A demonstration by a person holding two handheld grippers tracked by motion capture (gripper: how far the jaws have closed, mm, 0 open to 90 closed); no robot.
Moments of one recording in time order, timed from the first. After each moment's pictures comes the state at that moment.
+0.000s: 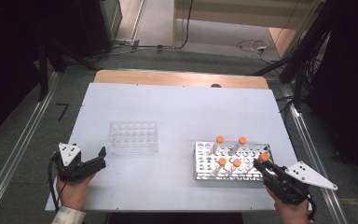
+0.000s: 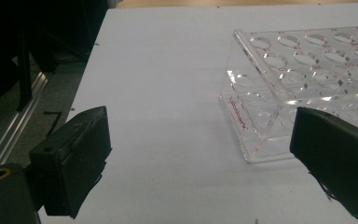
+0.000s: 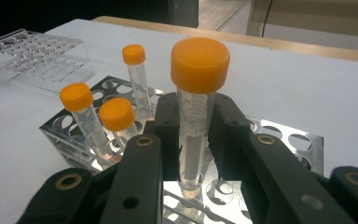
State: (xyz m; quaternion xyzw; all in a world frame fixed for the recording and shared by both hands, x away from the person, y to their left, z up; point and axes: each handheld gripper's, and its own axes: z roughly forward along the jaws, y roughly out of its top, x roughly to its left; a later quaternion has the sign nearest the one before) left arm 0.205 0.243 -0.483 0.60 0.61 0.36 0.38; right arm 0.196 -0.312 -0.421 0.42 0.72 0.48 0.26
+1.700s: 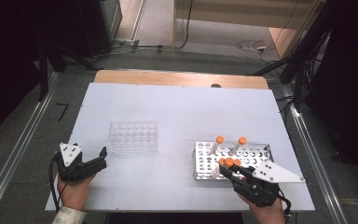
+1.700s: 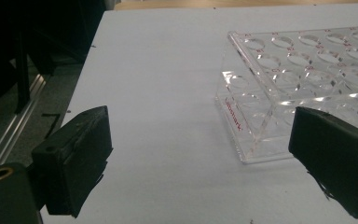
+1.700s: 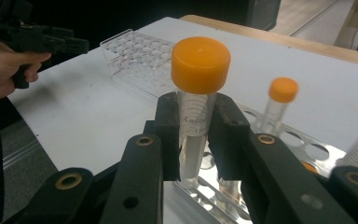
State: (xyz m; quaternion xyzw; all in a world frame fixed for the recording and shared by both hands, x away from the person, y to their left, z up) left arm 0.205 0.240 -0.482 0.60 0.61 0.36 0.38; right arm 0.190 -0.234 -0.404 0.31 0.78 0.51 0.16
